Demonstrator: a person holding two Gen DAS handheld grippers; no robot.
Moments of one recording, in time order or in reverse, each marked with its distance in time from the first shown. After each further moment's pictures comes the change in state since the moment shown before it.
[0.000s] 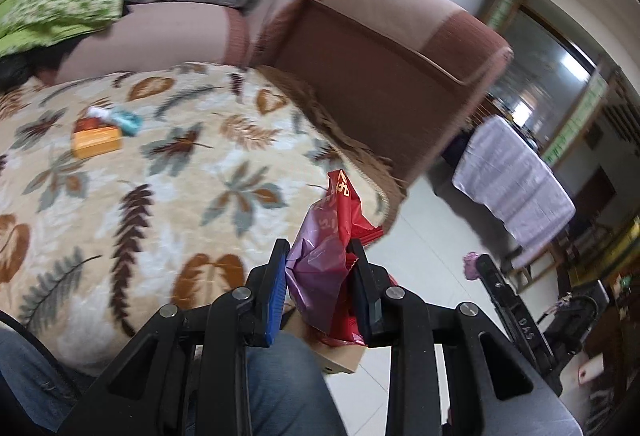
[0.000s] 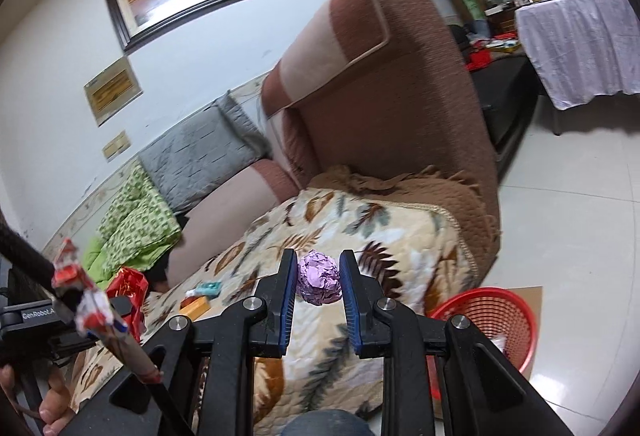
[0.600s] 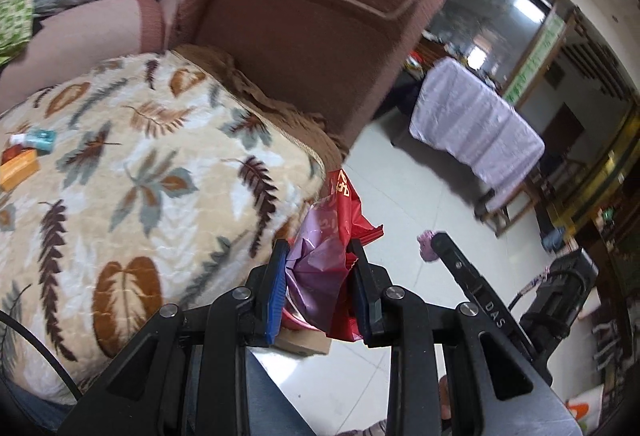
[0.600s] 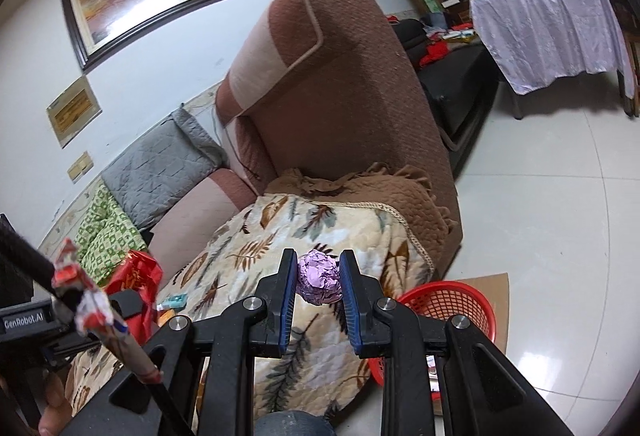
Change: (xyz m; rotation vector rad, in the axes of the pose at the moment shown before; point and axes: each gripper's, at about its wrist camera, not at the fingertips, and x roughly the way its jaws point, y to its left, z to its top) left arm 0.067 -0.085 -0.011 0.167 0.144 -0.126; right arm -0.009 -0.052 0.008 0.087 0.003 -0.125
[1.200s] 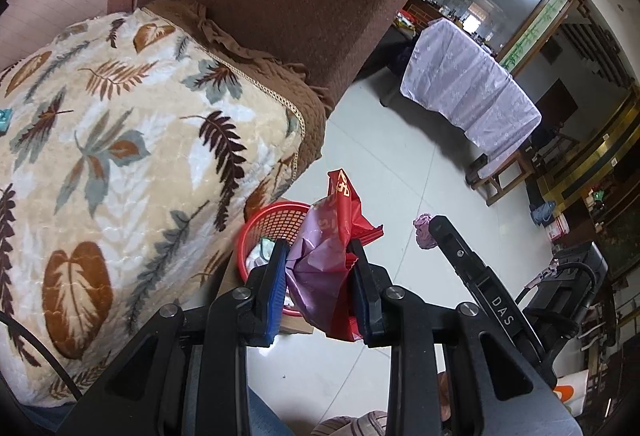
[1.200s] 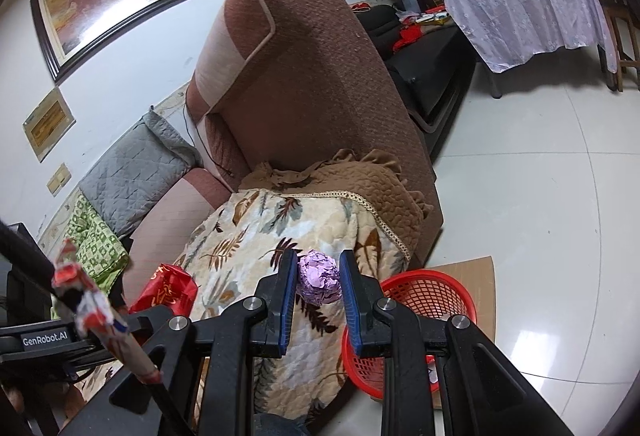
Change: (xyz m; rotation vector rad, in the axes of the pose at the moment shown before) left arm 0.078 -0.012 -0.004 -0.003 0.151 -0.051; right arm 0.018 -0.040 0.000 0.068 0.031 -0.057
